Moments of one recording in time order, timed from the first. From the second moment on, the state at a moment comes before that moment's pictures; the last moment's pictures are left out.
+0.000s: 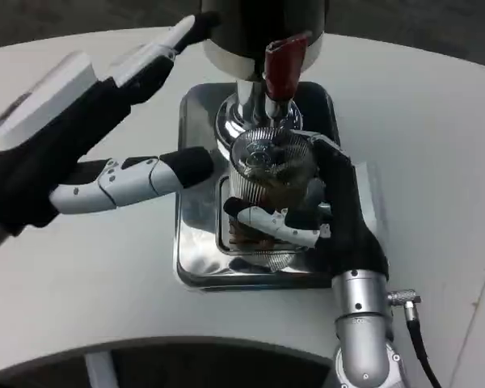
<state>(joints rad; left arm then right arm) -0.33 0.70 0.24 -0.29 0.01 -0.26 -0.52 -0.51 0.06 0.18 0.39 -0.41 -0.22 -0.45</state>
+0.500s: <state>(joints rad) -0.12 0.71 0.33 -0.38 0.02 -0.24 -0.52 -0.41 0.07 0.21 0.24 -0.44 -0.21 -0.42</state>
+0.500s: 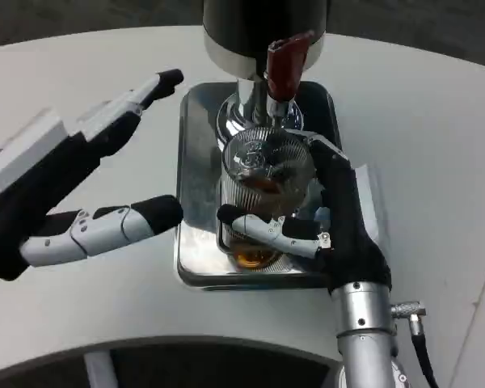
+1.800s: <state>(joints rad) 0.29 0.70 0.36 -0.65 0.57 -0.18 -0.45 -0.06 -0.02 0.28 -0.38 -0.45 -0.13 -0.06</state>
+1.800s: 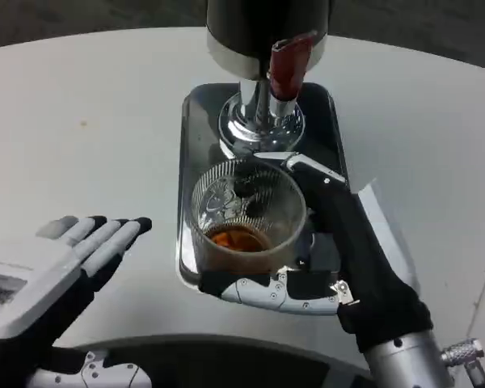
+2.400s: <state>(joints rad) 0.38 0.61 0.37 -0.73 0.60 -0.30 -0.38 0.05 -0.11 0.26 -0.65 -0.35 -0.06 0.14</state>
